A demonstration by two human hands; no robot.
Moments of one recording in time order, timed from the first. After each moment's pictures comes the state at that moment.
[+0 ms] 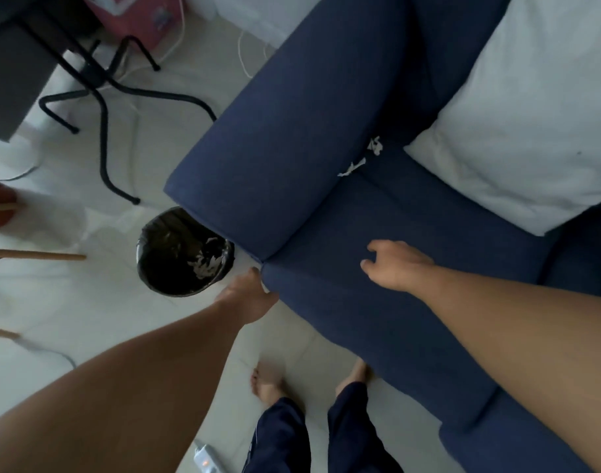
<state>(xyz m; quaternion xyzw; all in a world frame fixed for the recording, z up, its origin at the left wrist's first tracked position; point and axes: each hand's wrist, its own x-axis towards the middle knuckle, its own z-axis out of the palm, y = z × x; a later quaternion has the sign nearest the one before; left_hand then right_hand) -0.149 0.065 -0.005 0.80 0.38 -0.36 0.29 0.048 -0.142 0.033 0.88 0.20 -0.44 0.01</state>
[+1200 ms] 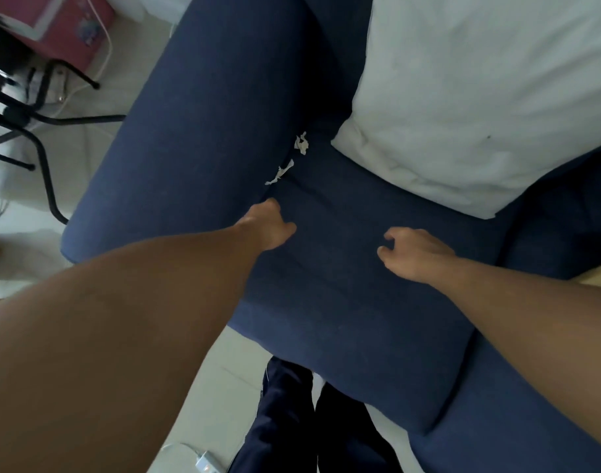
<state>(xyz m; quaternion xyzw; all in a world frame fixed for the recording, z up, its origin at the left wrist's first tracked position) 0.106 -0.013 -0.015 0.84 0.33 -0.34 0.26 0.179 -0.284 -0.004 0.88 0.12 -0.45 -0.05</state>
